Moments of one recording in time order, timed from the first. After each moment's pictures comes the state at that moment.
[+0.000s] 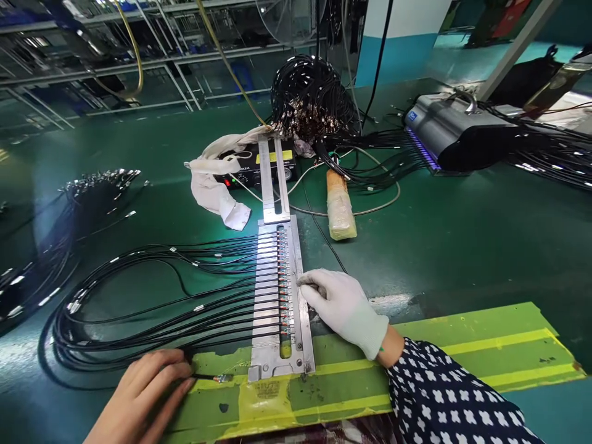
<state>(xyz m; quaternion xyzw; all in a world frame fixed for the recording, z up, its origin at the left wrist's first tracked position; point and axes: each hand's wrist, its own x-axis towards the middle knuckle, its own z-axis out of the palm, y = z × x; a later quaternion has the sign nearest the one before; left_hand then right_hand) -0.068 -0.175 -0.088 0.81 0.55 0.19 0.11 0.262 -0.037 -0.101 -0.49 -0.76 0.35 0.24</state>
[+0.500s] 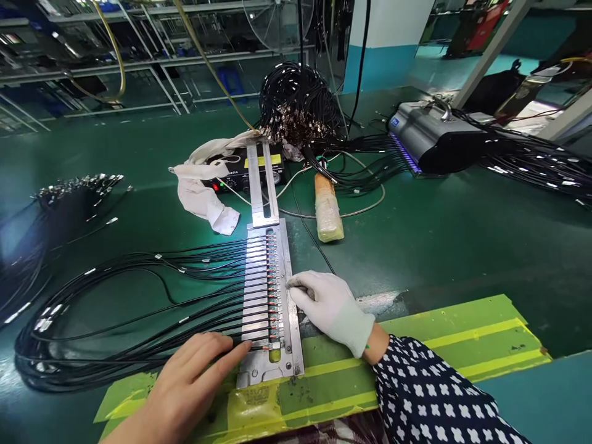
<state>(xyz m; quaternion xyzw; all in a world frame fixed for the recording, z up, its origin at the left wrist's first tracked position) -0.002 -0.127 -0.085 0.91 0.36 0.20 0.05 0.260 -0.037 -0.098 -0.49 -0.76 0.34 0.25</state>
